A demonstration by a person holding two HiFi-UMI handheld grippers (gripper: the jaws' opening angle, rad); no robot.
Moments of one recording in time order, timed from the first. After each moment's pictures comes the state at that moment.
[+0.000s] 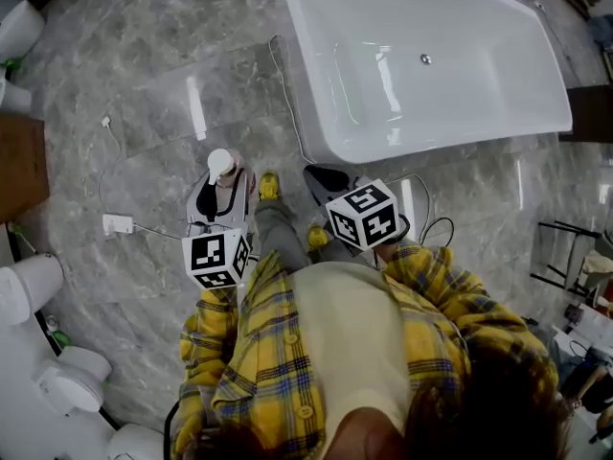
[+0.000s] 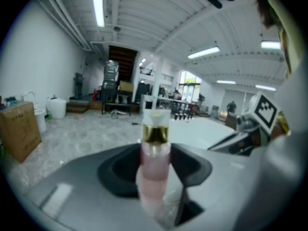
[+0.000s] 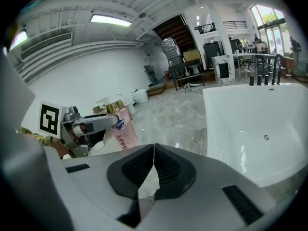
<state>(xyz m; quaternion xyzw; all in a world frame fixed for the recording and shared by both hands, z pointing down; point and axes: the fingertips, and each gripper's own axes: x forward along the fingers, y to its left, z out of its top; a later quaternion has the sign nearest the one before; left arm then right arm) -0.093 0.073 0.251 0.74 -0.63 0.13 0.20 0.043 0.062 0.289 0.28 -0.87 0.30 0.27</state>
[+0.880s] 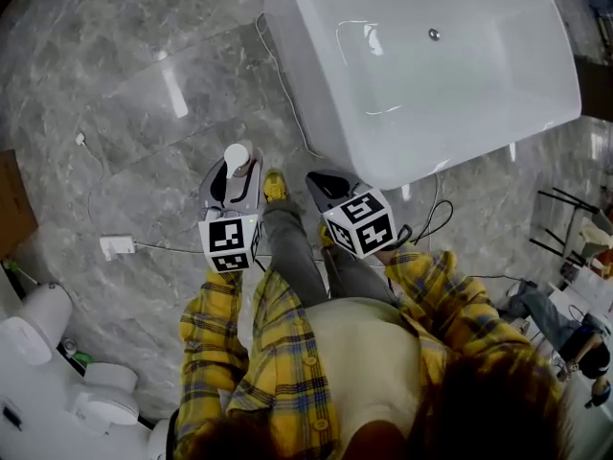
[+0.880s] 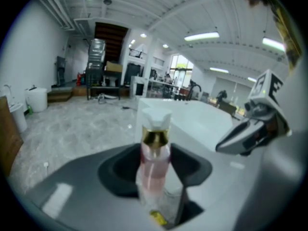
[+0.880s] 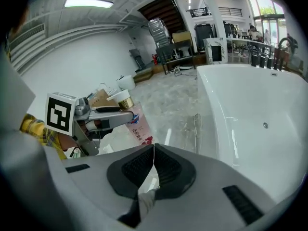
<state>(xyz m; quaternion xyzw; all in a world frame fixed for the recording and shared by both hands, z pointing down) -0.129 -0.054 0.394 0.78 -0.55 0.20 0.25 -0.010 -0.018 0.401 0.30 -0.82 0.35 0.35</state>
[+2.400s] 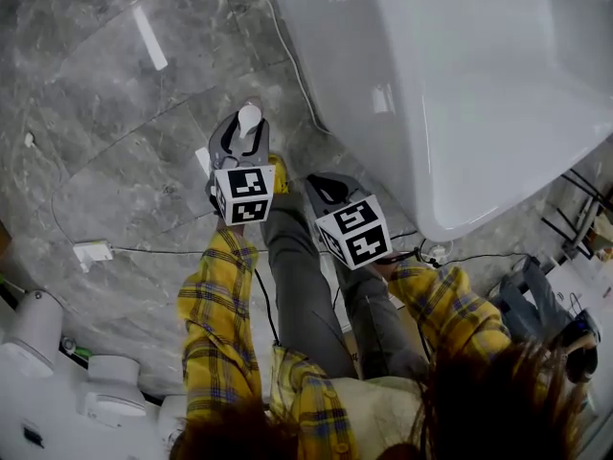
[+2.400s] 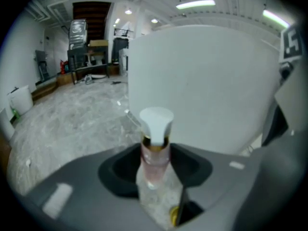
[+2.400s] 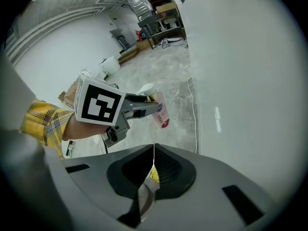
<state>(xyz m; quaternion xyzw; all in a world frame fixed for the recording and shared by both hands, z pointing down) -0.092 -0.110 0.712 0.77 -0.48 0.32 0.26 -0.003 -0.002 0.655 0.30 -0.75 0.43 0.42</state>
